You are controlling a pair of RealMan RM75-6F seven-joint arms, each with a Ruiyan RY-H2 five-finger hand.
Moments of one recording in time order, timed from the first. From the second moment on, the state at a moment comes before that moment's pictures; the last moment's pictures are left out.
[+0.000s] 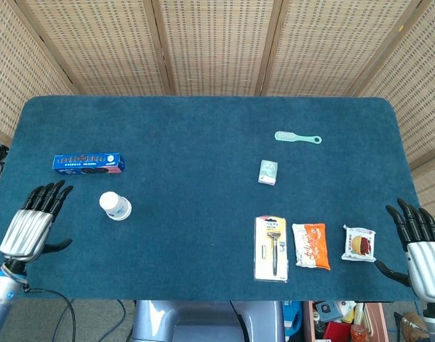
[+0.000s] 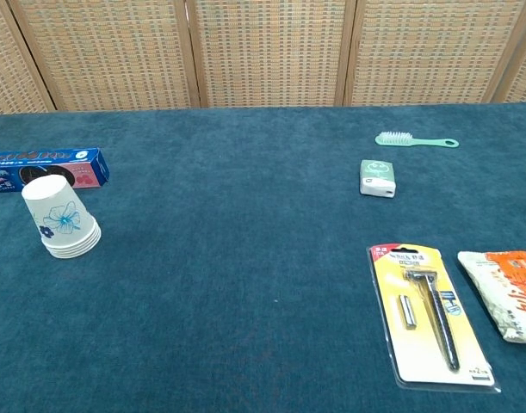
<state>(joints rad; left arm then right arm) -0.24 -1.05 -0.11 -1.81 1.45 1.24 0.31 0.02 -0.94 0.06 -1.88 -1.59 1.57 -0.09</state>
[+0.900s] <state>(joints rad) -0.55 -1.39 -0.10 -1.24 1.55 1.01 0.12 0.04 -0.97 0.07 -1.86 -1.51 1.51 -0.14</state>
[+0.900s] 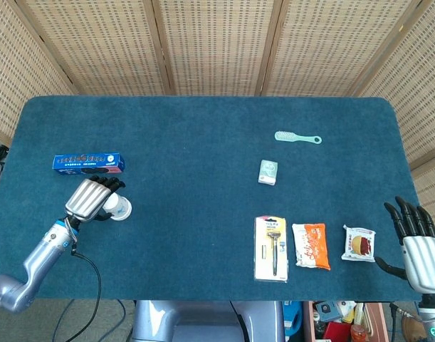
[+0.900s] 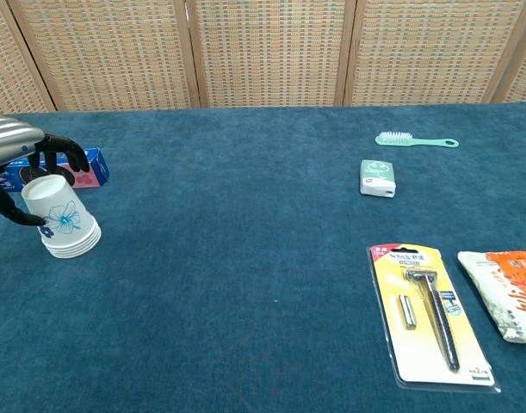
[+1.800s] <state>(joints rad) -0.53 -1.33 -0.15 -1.41 1.48 1.11 -0.30 0.07 -1.00 0.08 -1.79 -1.59 1.51 -0.10</state>
